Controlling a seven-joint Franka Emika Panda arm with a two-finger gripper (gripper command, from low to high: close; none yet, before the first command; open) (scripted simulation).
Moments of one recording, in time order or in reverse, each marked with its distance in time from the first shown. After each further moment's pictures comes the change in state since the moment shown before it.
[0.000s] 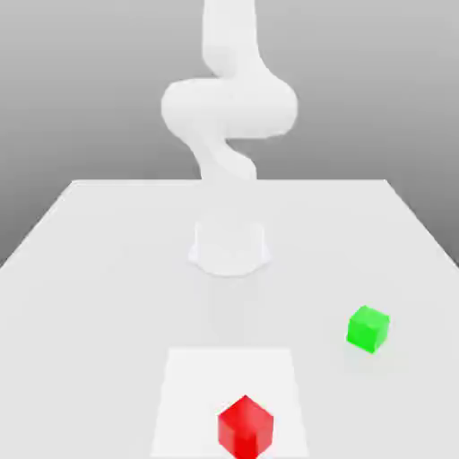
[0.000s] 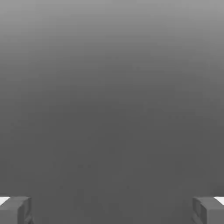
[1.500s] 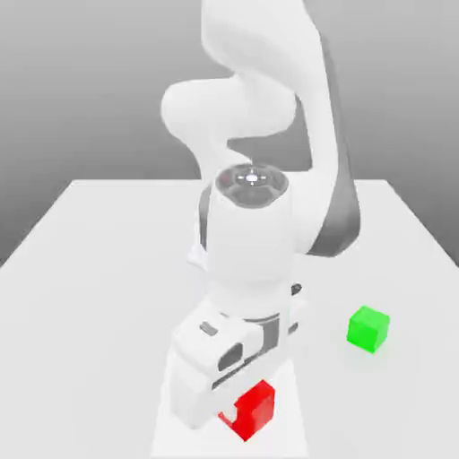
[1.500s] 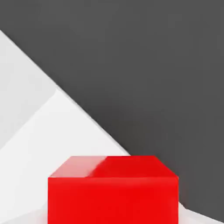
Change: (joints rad) arm 0.212 0.877 -0.067 -0.207 0.073 0.347 -0.690
